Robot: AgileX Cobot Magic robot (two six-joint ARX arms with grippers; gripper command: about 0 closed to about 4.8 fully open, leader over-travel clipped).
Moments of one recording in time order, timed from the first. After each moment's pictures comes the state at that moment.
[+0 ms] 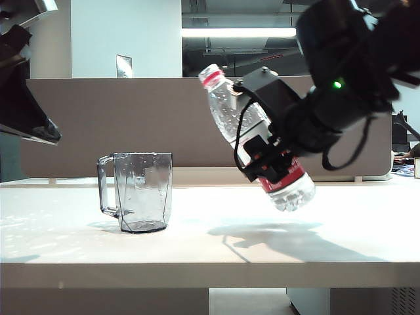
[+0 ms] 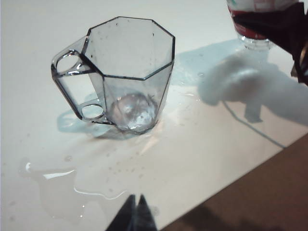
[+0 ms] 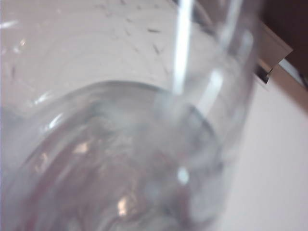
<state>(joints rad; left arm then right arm) -0.56 0.71 0.38 -0.17 0.00 -0.04 0.59 1.66 0.70 0.57 0.23 -0.47</state>
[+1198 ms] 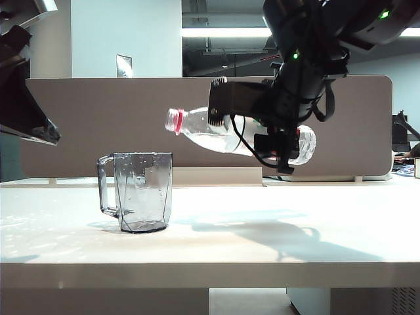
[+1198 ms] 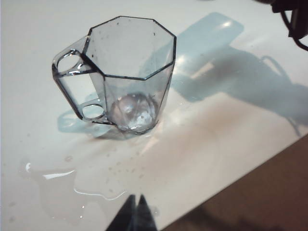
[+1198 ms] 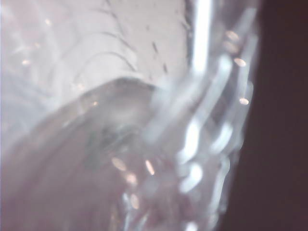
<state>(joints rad) -0.56 0.71 0.38 -0.17 0.00 -0.04 0.58 1.71 0.97 0.29 0.36 -1.27</state>
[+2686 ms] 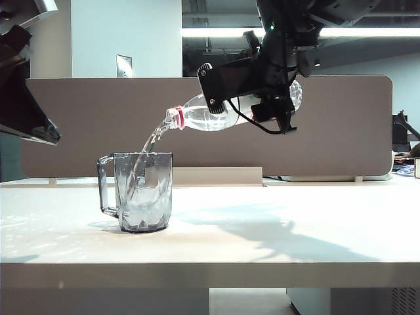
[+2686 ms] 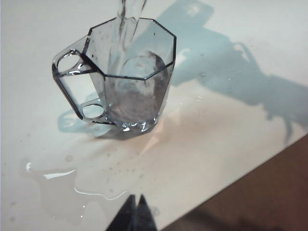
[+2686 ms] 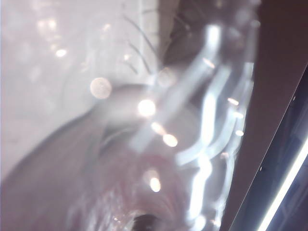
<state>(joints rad) -0.56 0.71 0.38 -0.17 0.00 -0.04 0.58 1.74 1.15 0.26 0.44 -1.68</state>
